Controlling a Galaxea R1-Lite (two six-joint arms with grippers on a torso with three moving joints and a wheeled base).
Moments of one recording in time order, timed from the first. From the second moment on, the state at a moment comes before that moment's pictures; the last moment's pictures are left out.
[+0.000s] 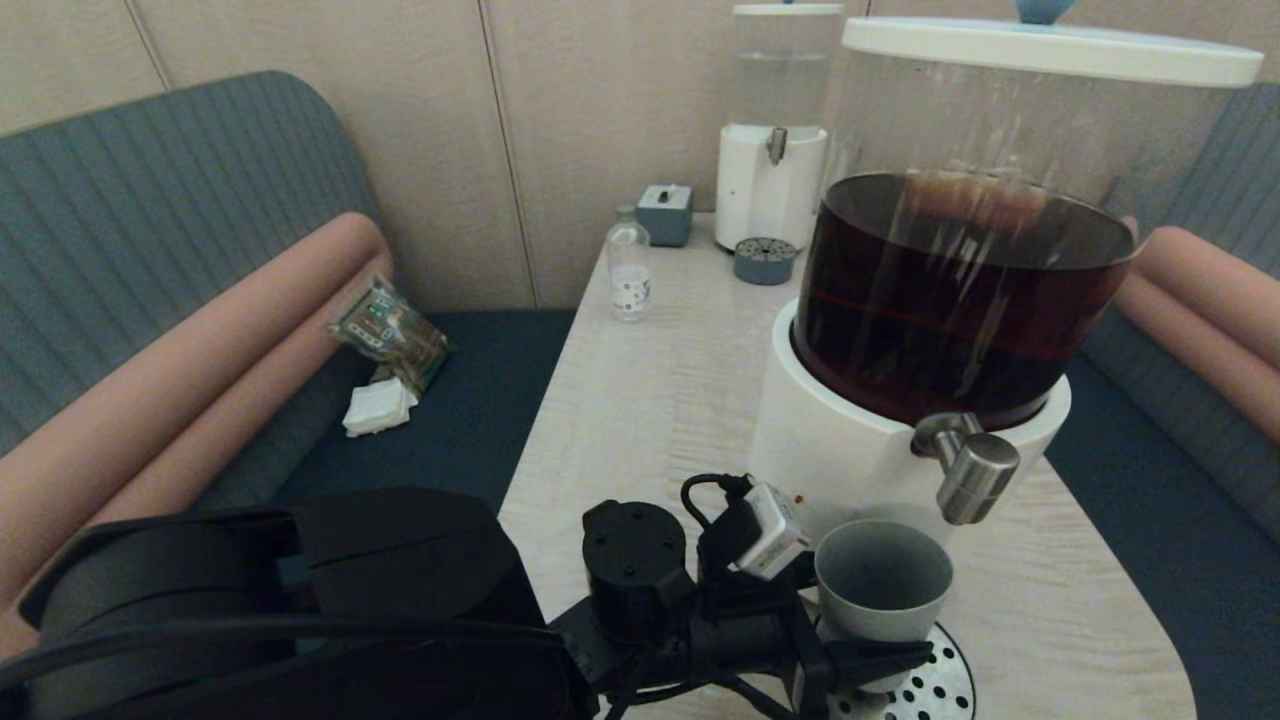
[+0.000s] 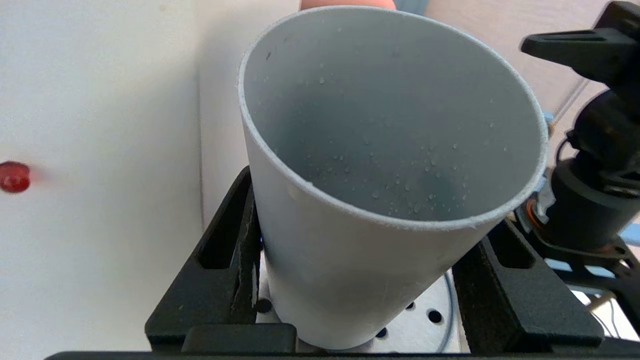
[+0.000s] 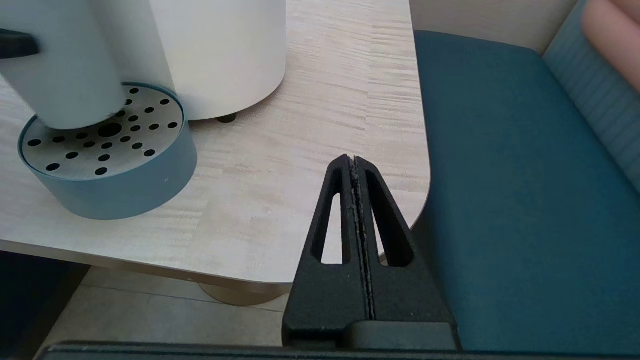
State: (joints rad) left arm -0.87 2.29 -0.83 -1.52 -0.57 -0.09; right arm -0.01 0.00 0.00 0.00 0.01 -0.04
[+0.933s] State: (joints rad) left arm -0.89 2.34 -0.89 -1.52 -0.55 -0.09; right arm -0.01 0.00 0.00 0.00 0.01 -0.04
